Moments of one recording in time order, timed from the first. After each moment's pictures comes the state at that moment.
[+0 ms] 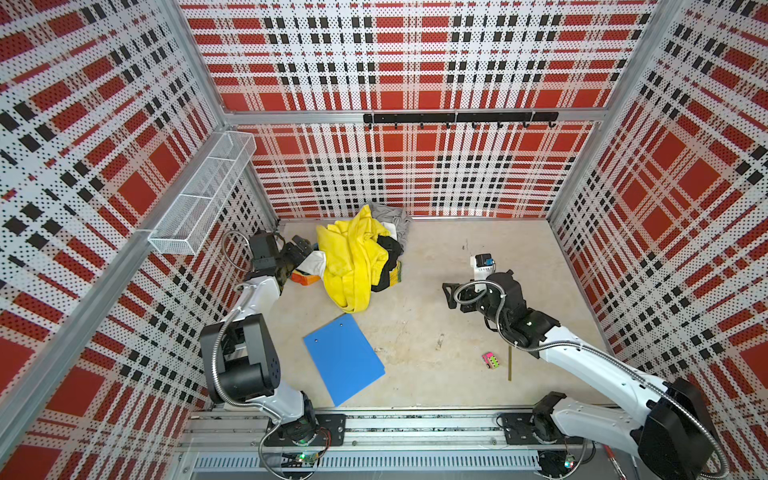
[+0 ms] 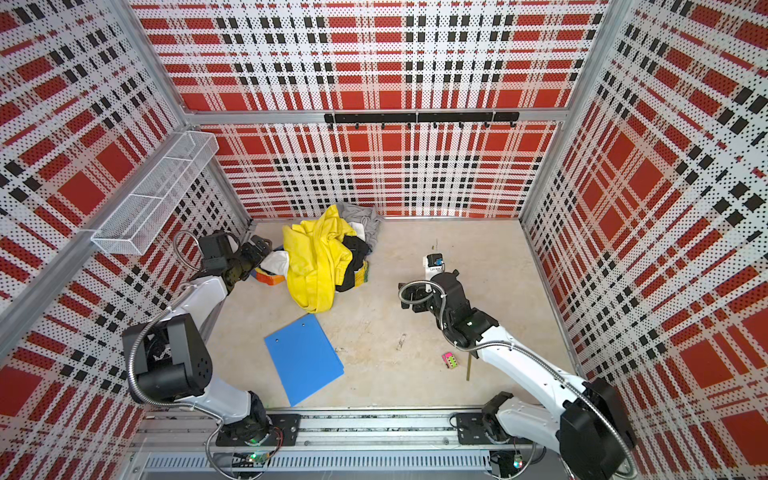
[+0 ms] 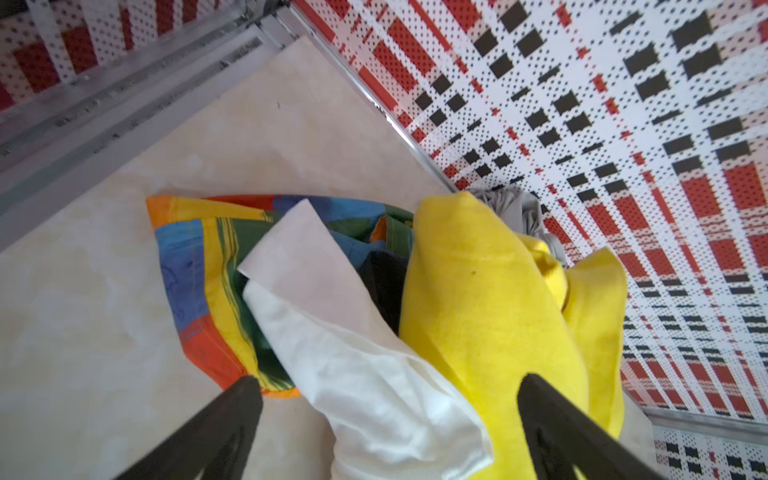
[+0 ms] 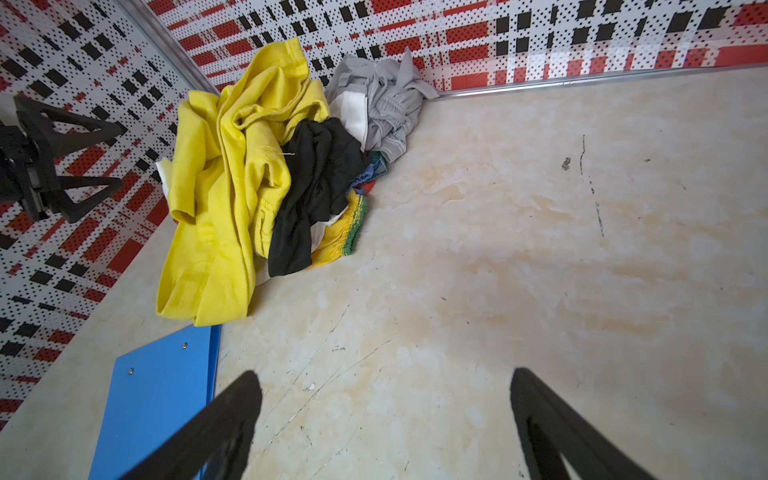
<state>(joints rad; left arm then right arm) 0.24 1.58 1.05 -0.06 0.28 -0.59 0.63 1.14 0.72 -0.05 0.12 0.39</state>
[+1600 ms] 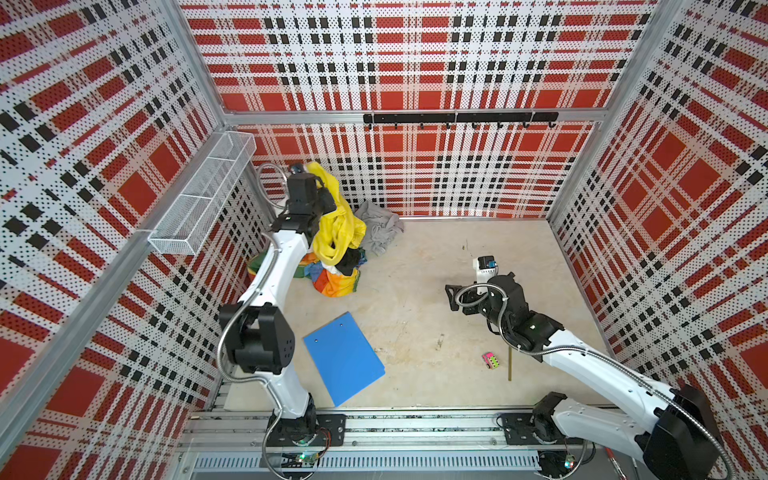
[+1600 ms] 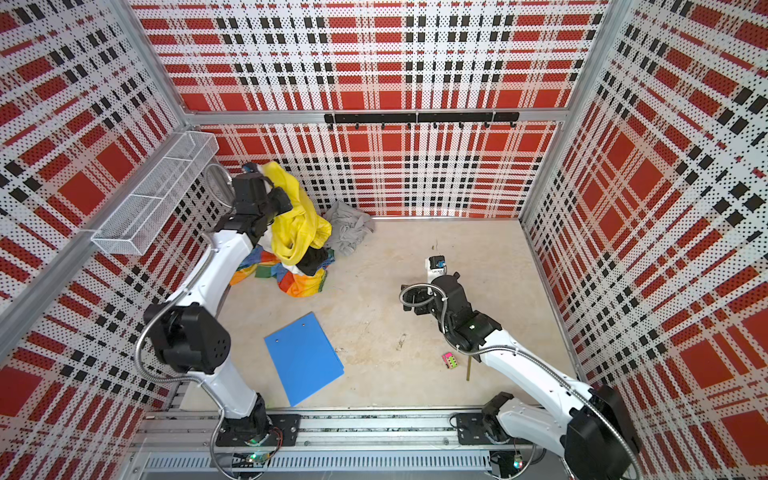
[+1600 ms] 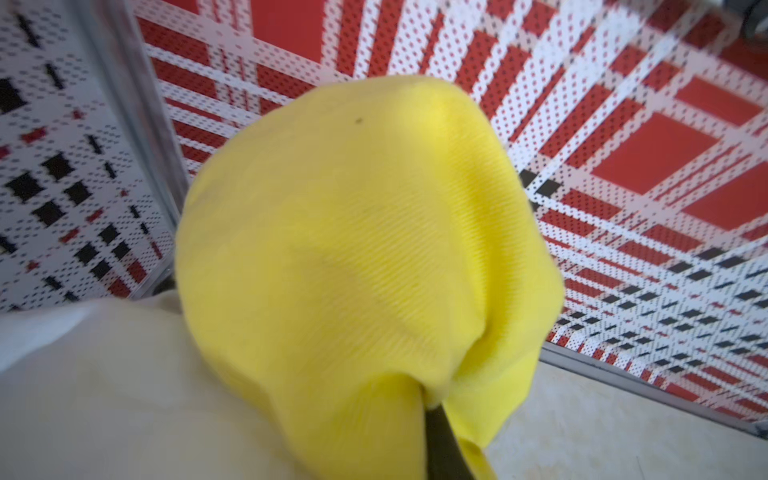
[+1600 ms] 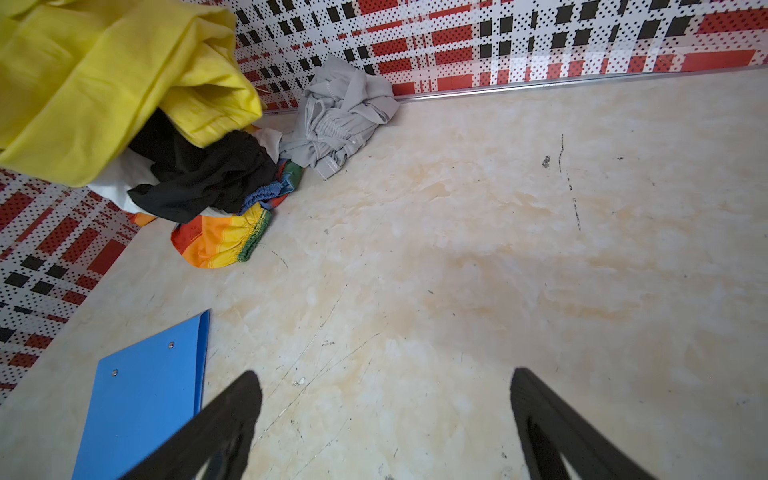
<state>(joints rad) -0.10 1.83 1.77 -0.34 -0.14 -0.33 0.64 1.09 0.72 -0.10 0.17 0.39</state>
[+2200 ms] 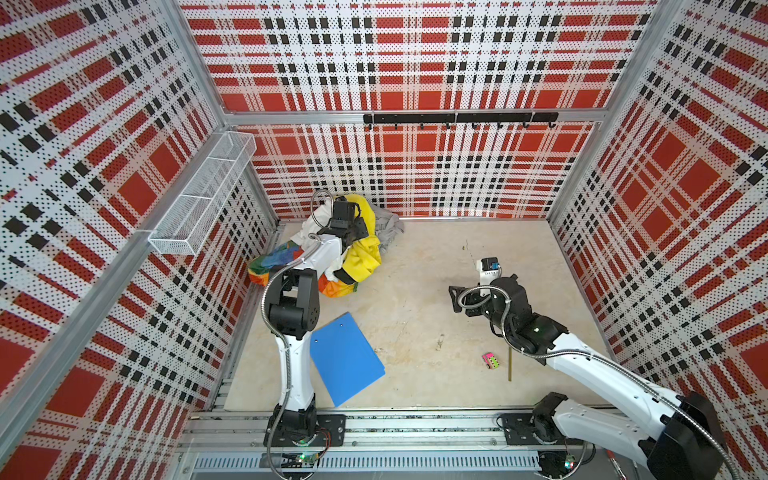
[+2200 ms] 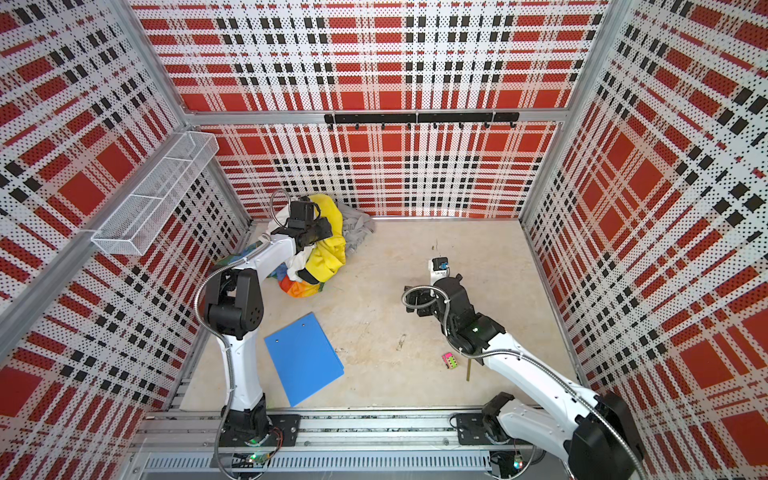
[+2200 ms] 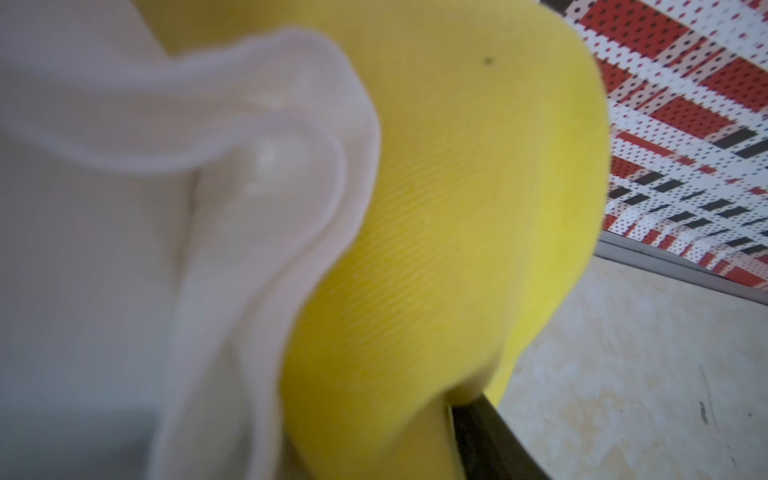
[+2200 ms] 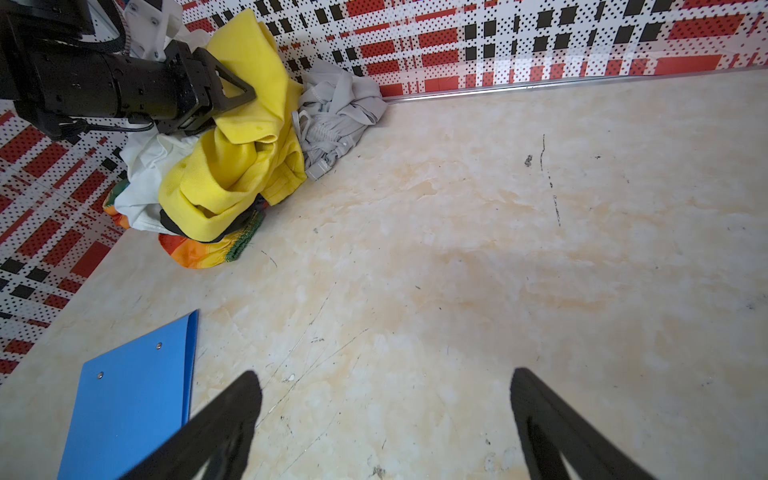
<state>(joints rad) -0.17 2.13 1.72 -0.23 -0.02 -0.40 0.64 1.06 0.71 -0.13 0.20 0.39</state>
